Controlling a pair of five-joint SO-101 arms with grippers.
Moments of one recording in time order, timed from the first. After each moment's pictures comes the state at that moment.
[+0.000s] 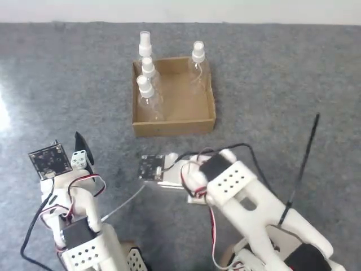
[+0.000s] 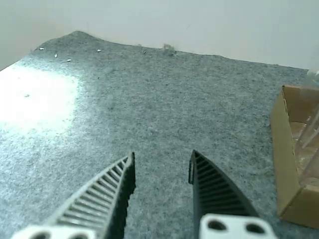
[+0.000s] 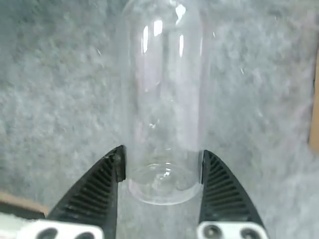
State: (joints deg) left arm -30.2 -103.4 95.7 42.3 2.1; right arm -41.8 -26.8 44.9 69.5 46.3
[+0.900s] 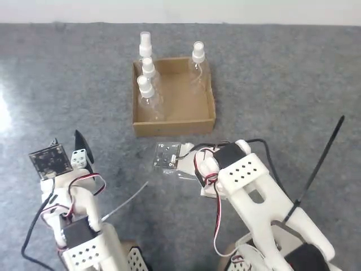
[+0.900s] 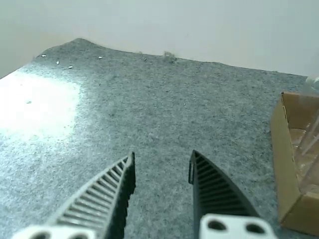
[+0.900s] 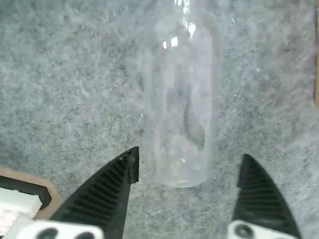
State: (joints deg) left arm -30.2 -103.4 95.7 40.8 2.1; right arm -34.8 -26.8 43.3 74.2 47.4
